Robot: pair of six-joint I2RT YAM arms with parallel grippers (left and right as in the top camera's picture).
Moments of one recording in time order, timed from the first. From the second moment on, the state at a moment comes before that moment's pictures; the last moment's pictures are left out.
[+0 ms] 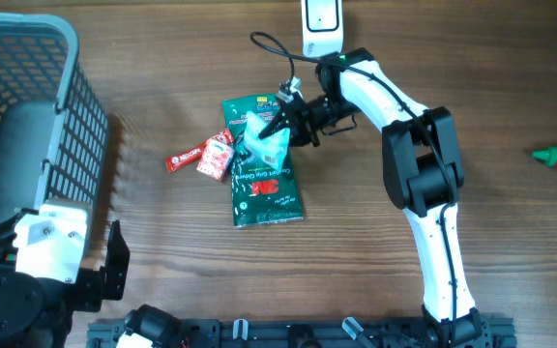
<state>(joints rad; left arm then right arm) -0.42 0.70 1.57 -1.47 -0.47 0.08 0.36 2.50 1.98 -1.40 -1.39 -0.02</state>
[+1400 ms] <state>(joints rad) -0.42 0.70 1.57 -1.47 -0.47 0.08 0.43 1.74 1.98 -1.40 -0.07 0.34</state>
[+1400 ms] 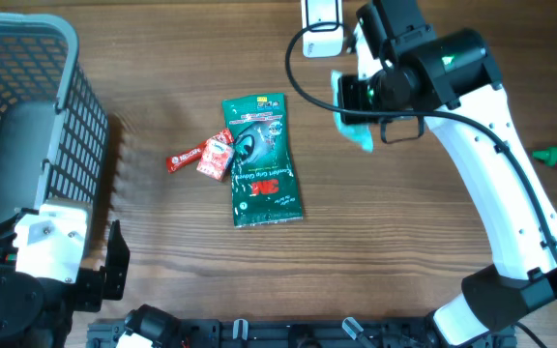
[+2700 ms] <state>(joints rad) -0.42 0.70 1.57 -1.47 -0.47 0.08 0.37 2.37 1.98 -0.10 0.18 -0.09</state>
